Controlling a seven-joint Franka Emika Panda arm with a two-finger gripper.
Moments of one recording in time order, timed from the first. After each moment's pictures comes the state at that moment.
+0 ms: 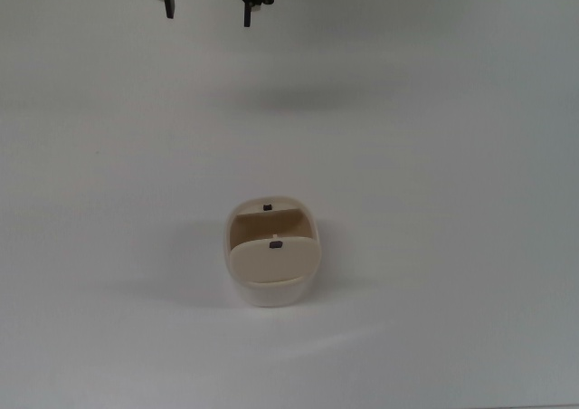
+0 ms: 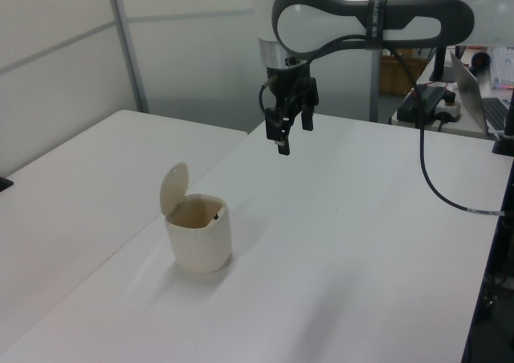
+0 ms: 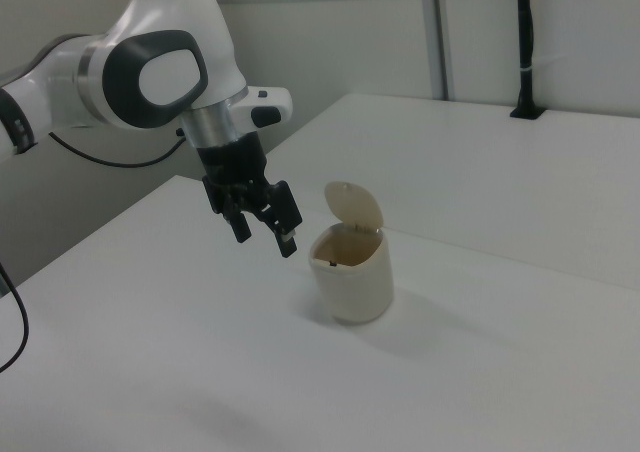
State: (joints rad) arm 0.07 0.04 -0.04 -1.54 -0.09 1.57 0.08
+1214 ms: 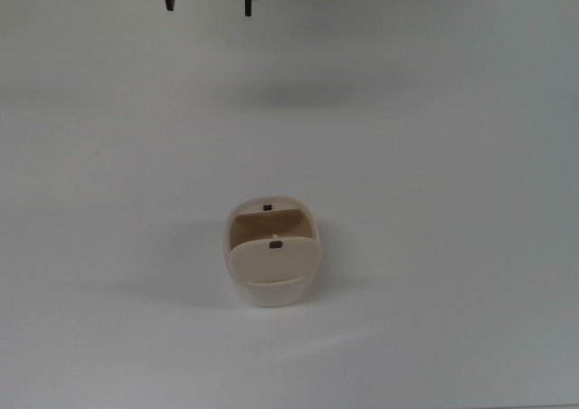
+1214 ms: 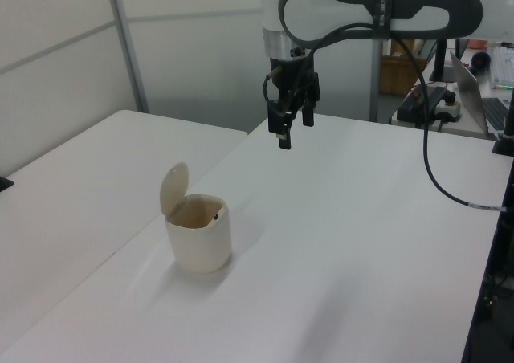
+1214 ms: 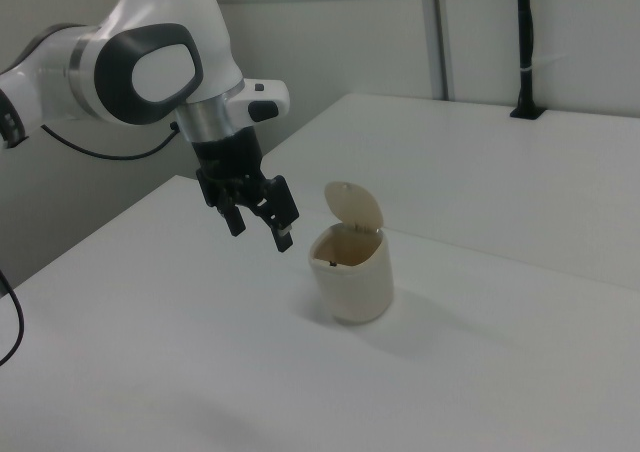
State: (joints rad) arm 0.01 0.02 0.00 -1.54 -0.05 1.57 0.05
